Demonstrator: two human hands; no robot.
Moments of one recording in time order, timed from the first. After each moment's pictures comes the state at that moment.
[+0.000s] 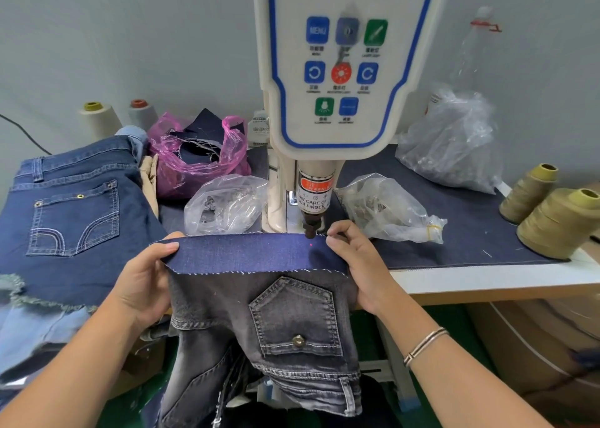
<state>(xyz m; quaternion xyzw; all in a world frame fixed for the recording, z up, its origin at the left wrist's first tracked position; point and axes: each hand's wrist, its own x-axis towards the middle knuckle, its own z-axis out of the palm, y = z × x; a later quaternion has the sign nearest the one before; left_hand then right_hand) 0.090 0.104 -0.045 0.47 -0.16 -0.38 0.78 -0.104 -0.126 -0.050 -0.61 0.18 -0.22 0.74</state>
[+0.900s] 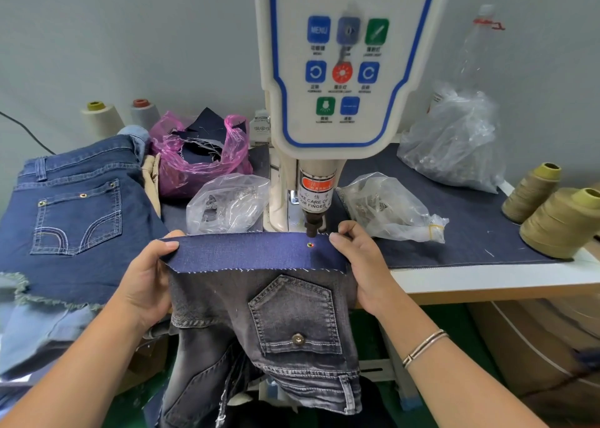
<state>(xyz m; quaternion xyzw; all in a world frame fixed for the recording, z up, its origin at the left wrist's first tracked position) 0.088 0.100 -0.047 0.48 -0.15 -0.34 0.79 -0.101 -0.121 -0.047 -0.58 0.25 -0.24 0.74</state>
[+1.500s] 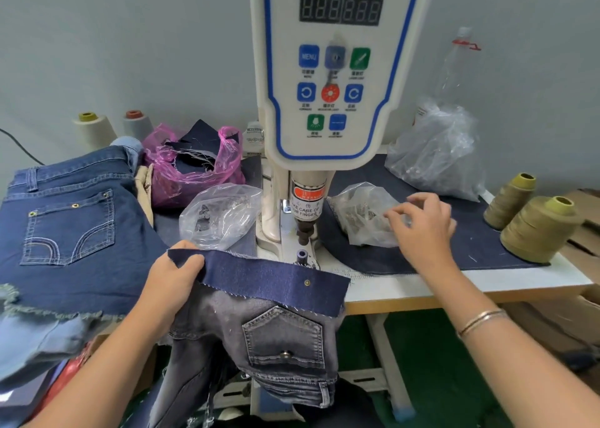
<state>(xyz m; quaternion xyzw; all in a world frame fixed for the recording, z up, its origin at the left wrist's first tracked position) 0.083 0.078 -0.064 0.77 -0.21 -0.12 0.59 -0.146 -0.202 -0.011 -0.84 0.42 -0.33 0.13</state>
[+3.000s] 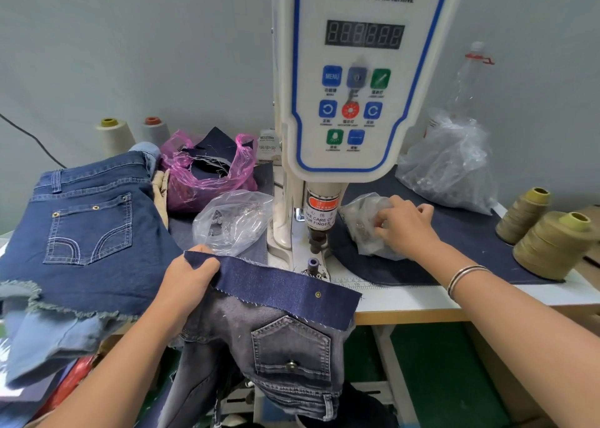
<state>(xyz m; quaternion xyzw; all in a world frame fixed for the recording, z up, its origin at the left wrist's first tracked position) 0.083 0.074 -0.061 0.78 -0.19 -0.12 0.59 -0.098 -0.236 -0.007 -0.94 0.33 -0.10 -0.02</state>
